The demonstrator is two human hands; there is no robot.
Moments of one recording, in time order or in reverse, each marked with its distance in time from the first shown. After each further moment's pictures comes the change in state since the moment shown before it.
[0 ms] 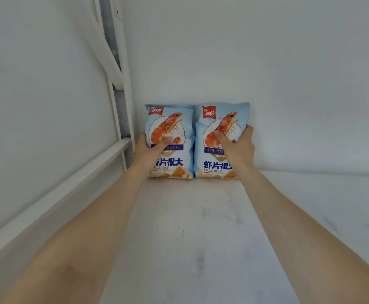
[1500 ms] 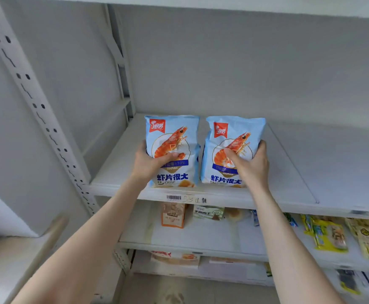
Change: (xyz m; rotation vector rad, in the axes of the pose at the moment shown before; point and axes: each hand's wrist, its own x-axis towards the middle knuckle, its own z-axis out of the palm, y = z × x) left_hand -0.420 0.172 -0.046 -0.001 -0.131 -0.231; right_hand -0.309 -0.163 -0.323 -0.170 0.035 0.189
